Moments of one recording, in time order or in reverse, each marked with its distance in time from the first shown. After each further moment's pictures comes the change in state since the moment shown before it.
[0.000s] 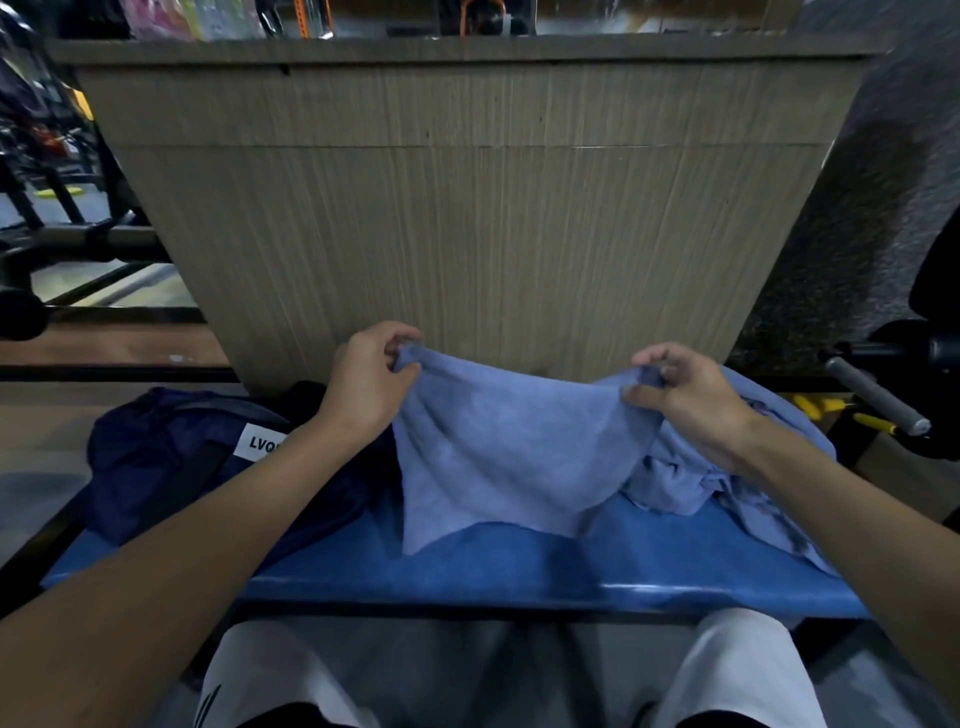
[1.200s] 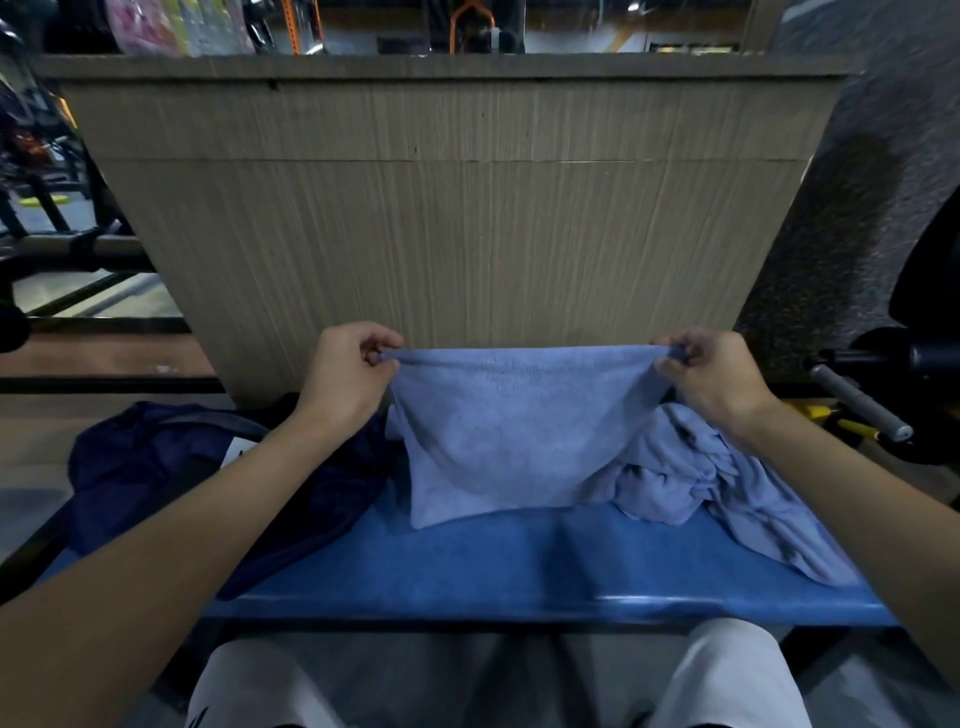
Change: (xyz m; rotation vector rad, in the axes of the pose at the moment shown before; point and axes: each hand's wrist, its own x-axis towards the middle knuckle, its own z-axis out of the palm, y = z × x) left_hand 0.012 0.014 -0.010 -0.032 0.039 -0.032; right_hand 0.021 -0.013 -0.027 -0.284 0.261 -0.062
